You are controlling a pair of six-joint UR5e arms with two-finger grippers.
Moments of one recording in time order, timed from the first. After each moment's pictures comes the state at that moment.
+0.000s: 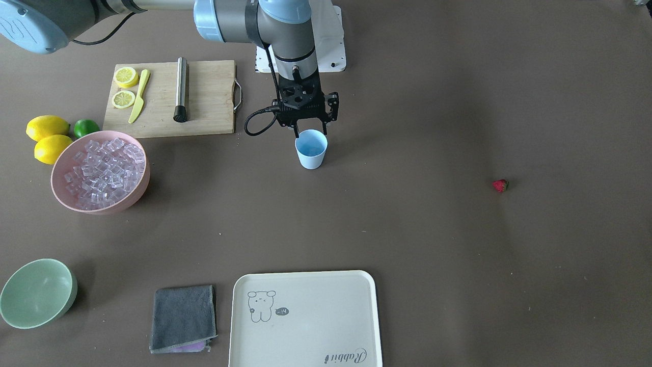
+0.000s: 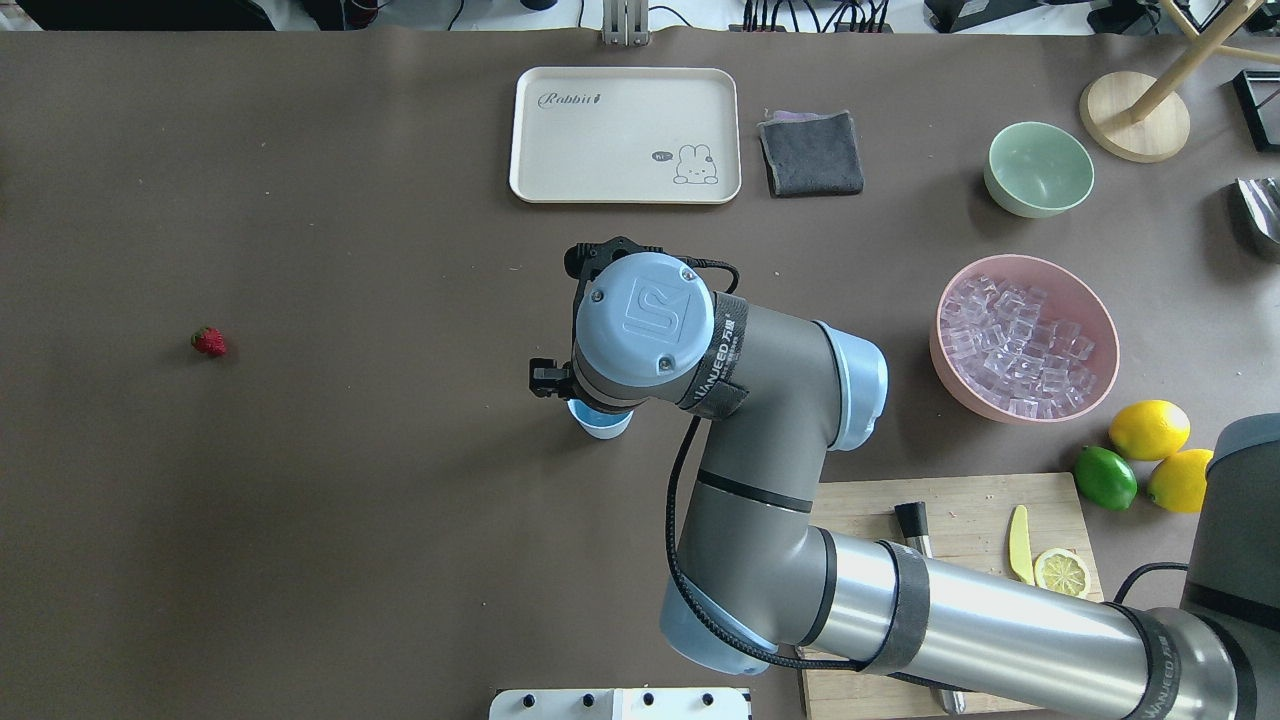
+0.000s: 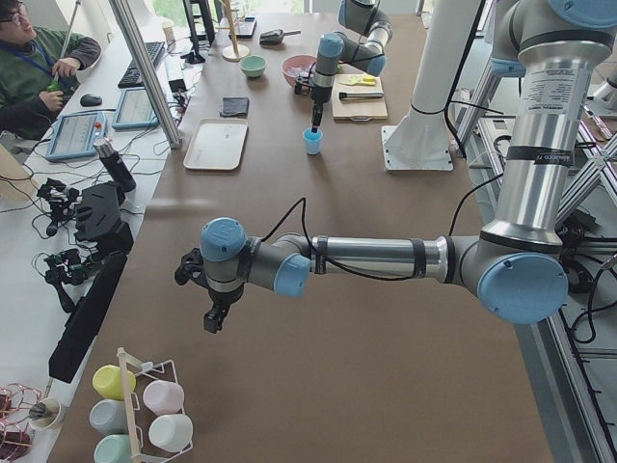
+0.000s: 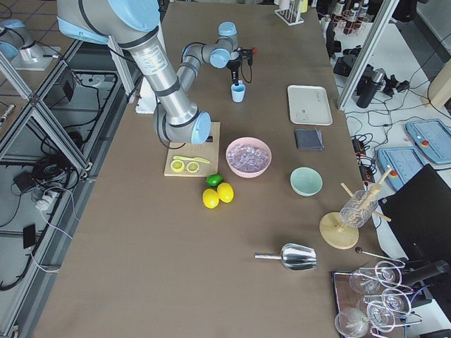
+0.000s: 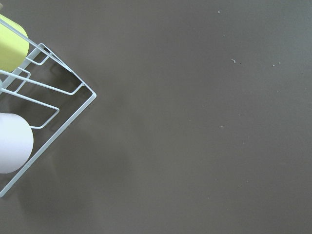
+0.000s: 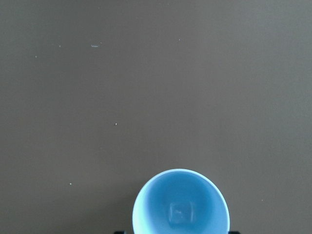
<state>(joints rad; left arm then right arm) -1.51 -1.69 -1.45 -1.88 -2.30 0.10 0.42 -0.77 1.68 -1.57 1.72 1.31</state>
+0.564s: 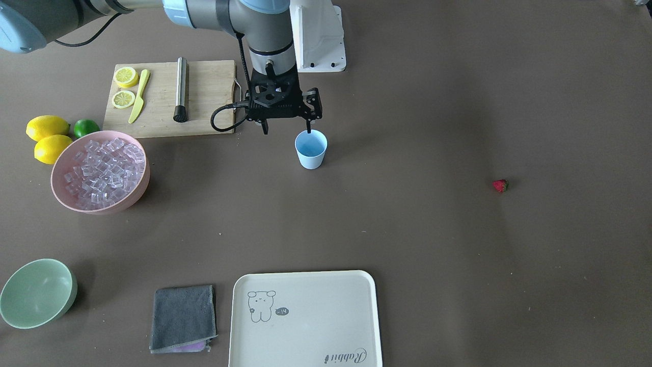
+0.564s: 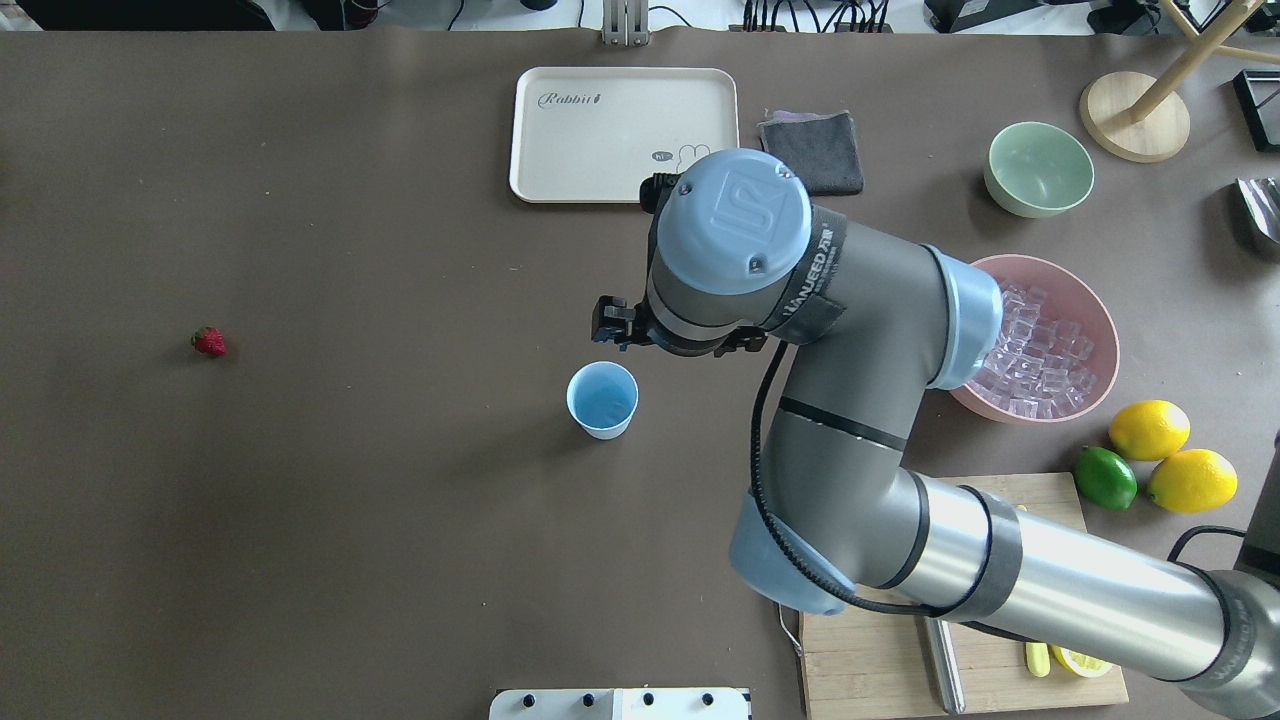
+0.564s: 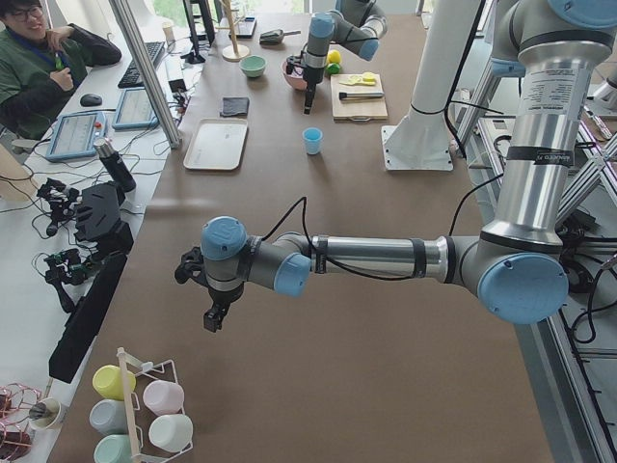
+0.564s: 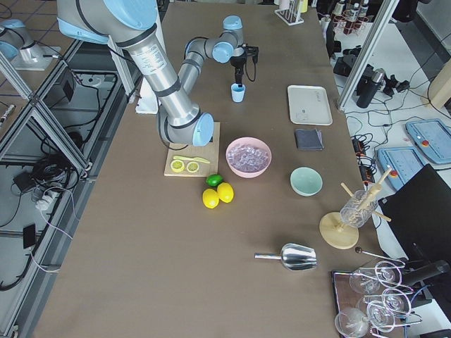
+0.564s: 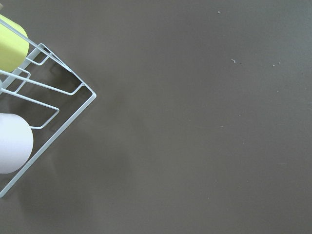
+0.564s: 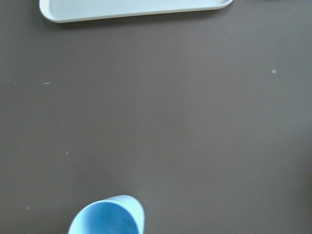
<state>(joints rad) -1.51 -1.69 -1.46 -1.88 -2.31 0.10 0.56 -0.86 1.84 -1.74 1.82 1.23</state>
